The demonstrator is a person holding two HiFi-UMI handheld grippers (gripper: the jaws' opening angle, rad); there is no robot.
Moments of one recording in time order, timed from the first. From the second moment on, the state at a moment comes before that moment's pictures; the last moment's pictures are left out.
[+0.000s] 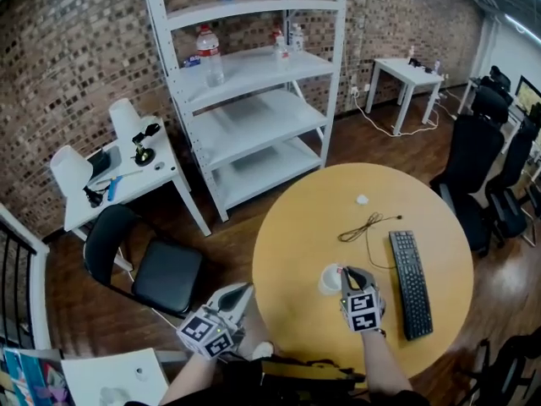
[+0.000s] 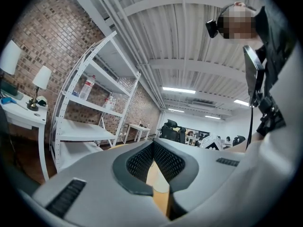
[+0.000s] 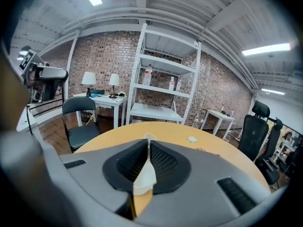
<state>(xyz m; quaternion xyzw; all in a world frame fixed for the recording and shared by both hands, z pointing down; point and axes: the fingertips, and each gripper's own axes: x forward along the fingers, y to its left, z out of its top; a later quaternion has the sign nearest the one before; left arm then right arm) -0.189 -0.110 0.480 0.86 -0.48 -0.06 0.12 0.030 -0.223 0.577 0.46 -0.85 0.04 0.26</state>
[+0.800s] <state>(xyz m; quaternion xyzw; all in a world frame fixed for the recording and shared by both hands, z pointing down) -0.171 -0.125 0.492 0.88 -0.46 -0.06 0.13 0.095 -0.175 0.502 0.53 -0.84 0.05 0.13</state>
